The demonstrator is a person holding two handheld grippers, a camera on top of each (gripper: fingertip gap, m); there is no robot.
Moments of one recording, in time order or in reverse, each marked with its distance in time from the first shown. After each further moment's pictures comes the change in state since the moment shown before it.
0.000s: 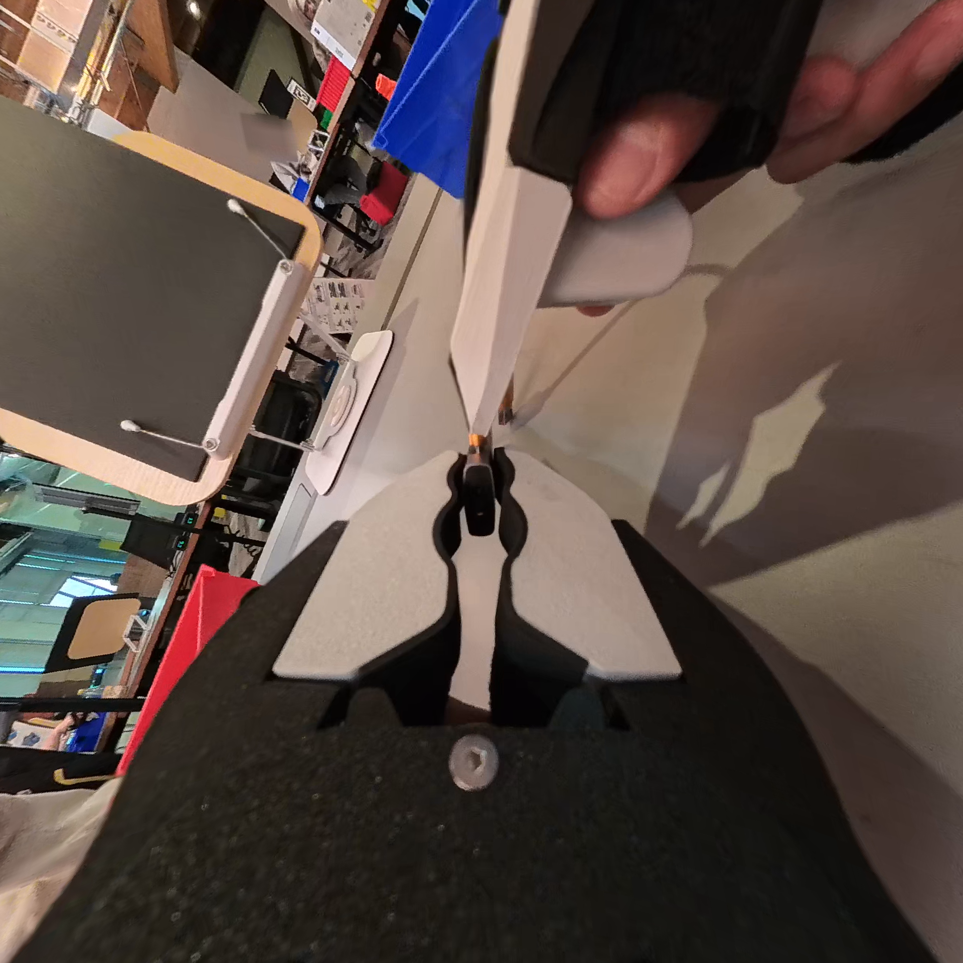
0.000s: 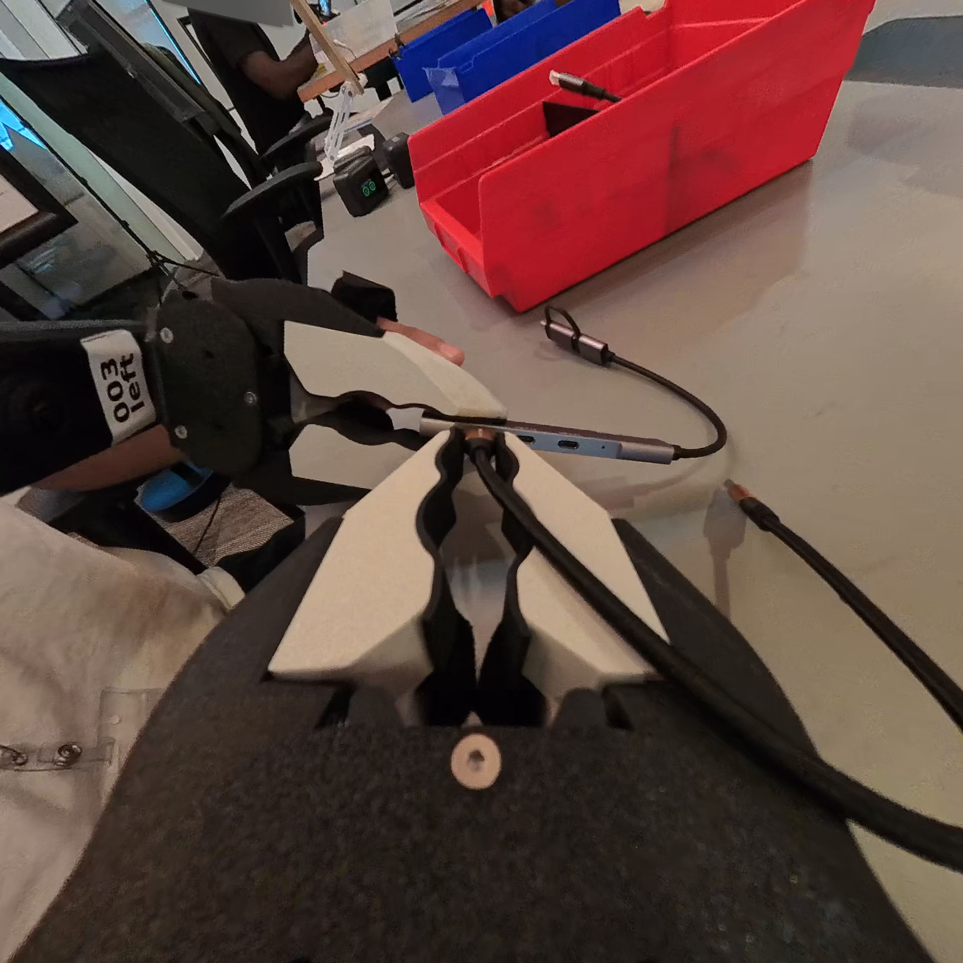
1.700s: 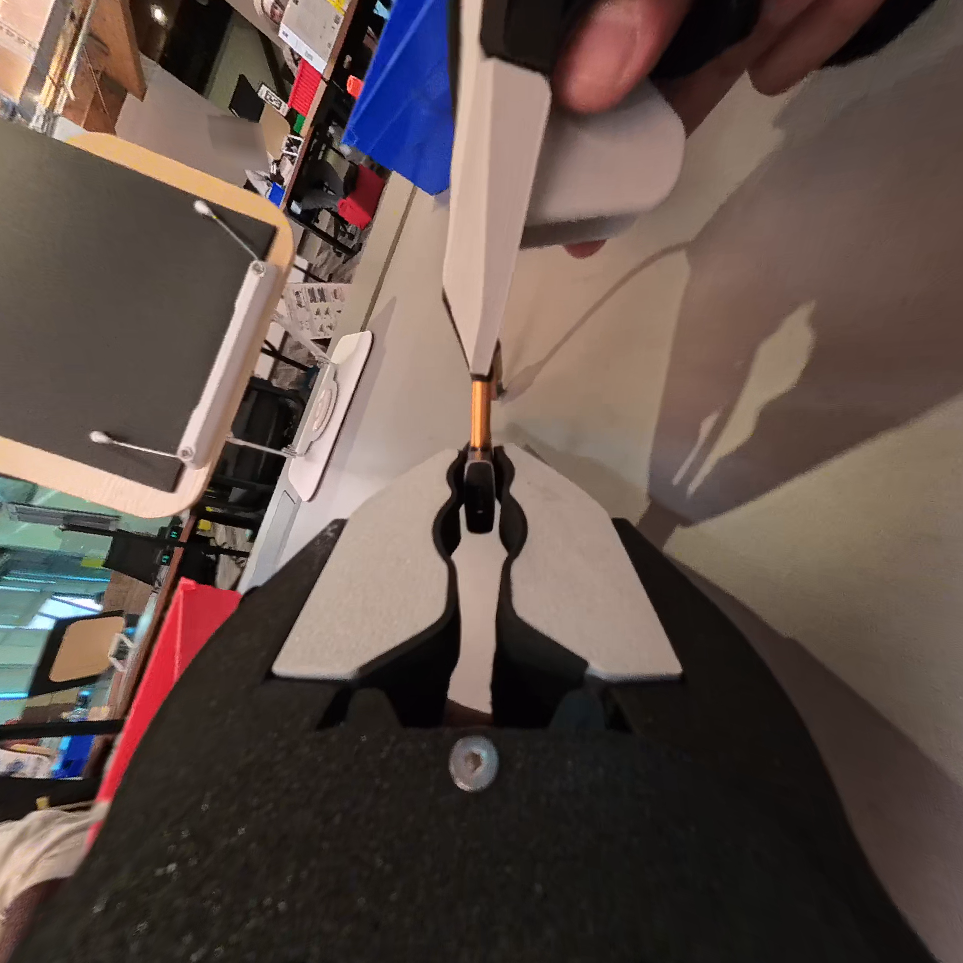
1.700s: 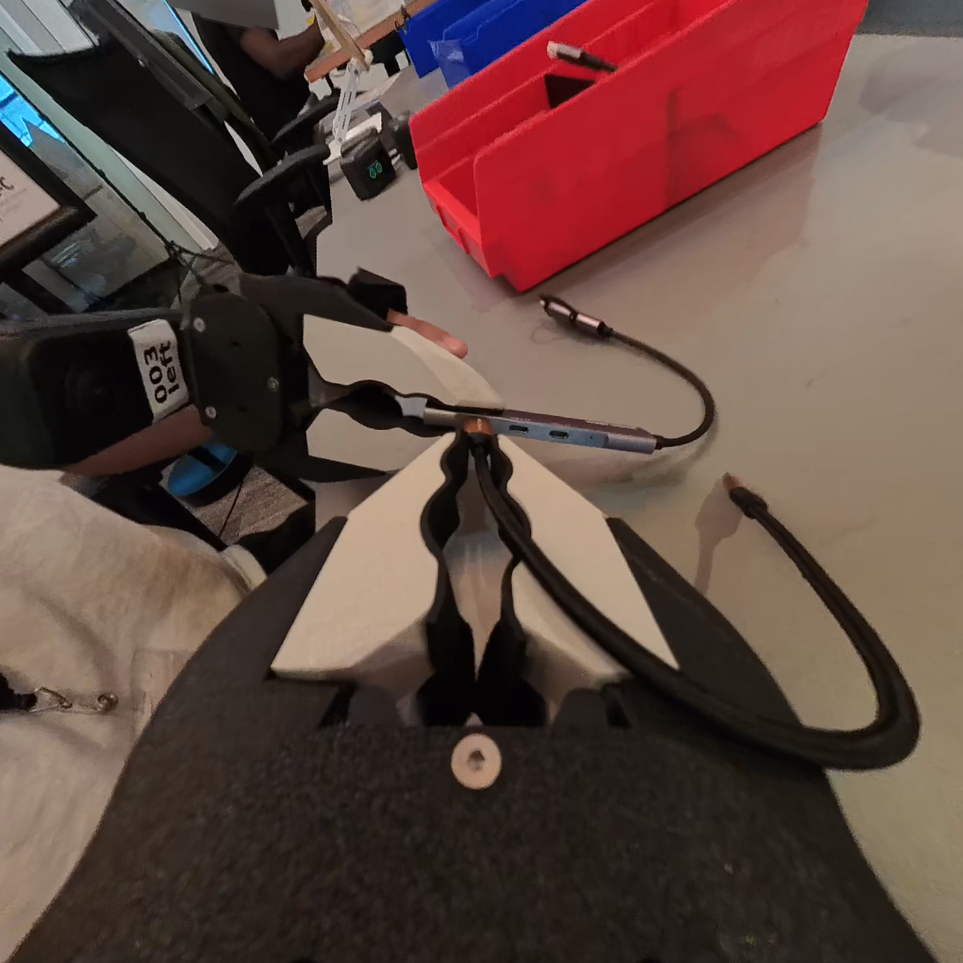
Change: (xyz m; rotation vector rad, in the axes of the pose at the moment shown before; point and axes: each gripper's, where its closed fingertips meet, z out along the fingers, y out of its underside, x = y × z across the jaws) left arm 0.007 0.004 0.006 0.006 0.044 0.006; right arm 0.006 0.003 -0.015 -0.034 -0.027 0.028
